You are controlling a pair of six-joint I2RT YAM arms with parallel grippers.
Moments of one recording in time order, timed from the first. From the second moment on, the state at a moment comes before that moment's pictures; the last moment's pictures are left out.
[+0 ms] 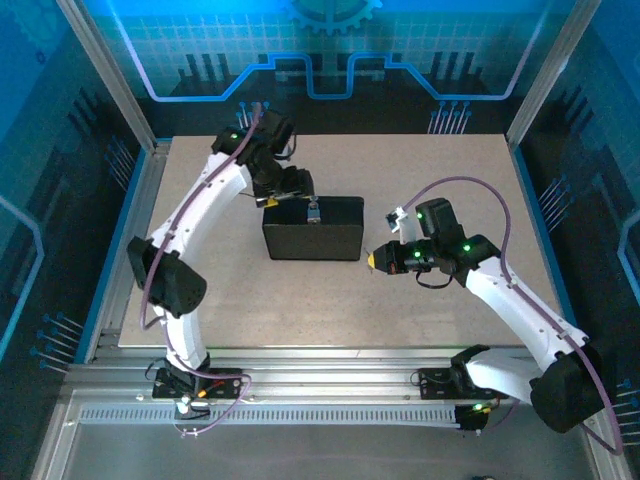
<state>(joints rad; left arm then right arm) -0.40 1.85 1.98 -1.30 0.11 -0.60 0.41 1.12 0.91 -0.67 -0.56 0.38</state>
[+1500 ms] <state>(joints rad) -0.32 1.48 1.16 -0.48 0.66 -0.56 0.39 1.32 1.00 -0.51 -0.73 0.34</state>
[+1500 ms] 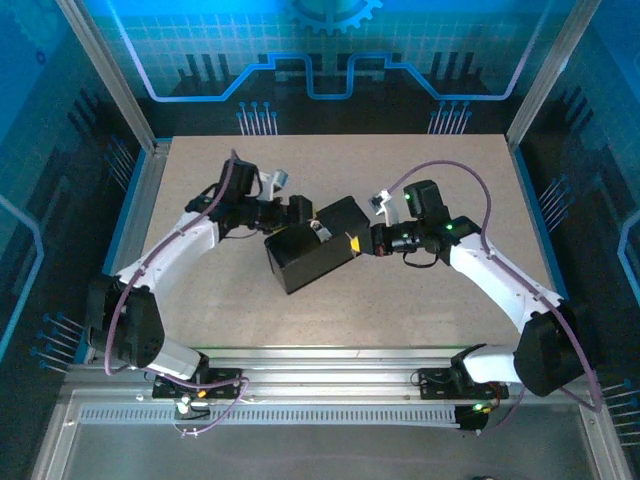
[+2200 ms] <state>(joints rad) -0.43 1.49 1.38 -0.67 0.56 0.31 0.35 1.25 0.94 -0.57 -0.78 0.27</state>
